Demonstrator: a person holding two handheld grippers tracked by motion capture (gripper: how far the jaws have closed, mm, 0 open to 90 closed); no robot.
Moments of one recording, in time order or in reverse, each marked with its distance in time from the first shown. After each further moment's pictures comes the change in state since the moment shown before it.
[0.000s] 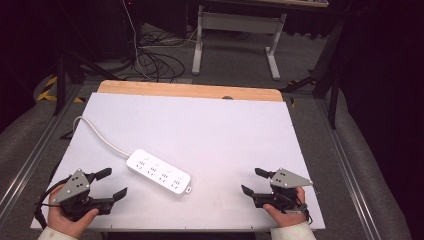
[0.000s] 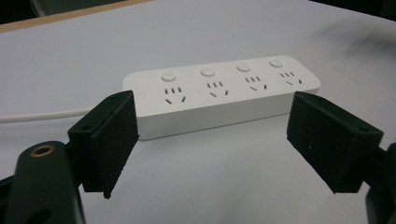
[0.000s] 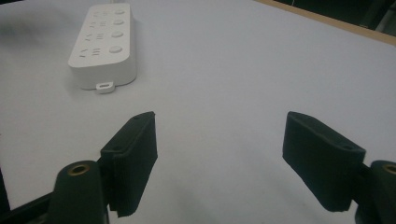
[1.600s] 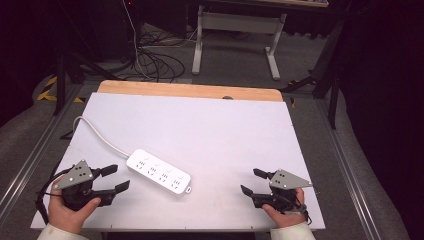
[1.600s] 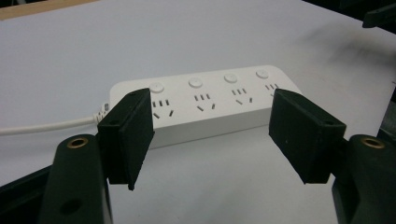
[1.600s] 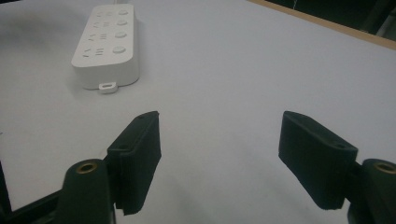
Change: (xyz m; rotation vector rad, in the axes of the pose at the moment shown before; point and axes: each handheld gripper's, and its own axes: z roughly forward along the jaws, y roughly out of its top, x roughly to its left) left arm 0.003 0.032 0.004 0.062 -0.057 -0.041; right arm 0.003 0.000 0.001 -0.008 0.002 -0.015
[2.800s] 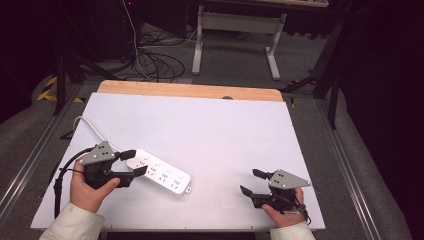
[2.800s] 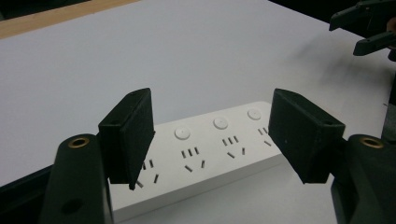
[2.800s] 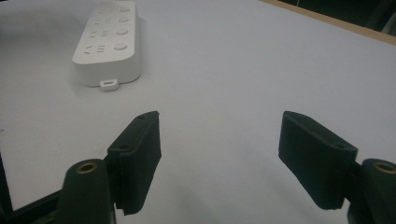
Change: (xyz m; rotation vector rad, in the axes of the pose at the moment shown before) left arm 0.000 0.047 0.040 0.037 -0.059 0.030; right arm -0.001 -0.001 0.002 0.008 0.010 -0.001
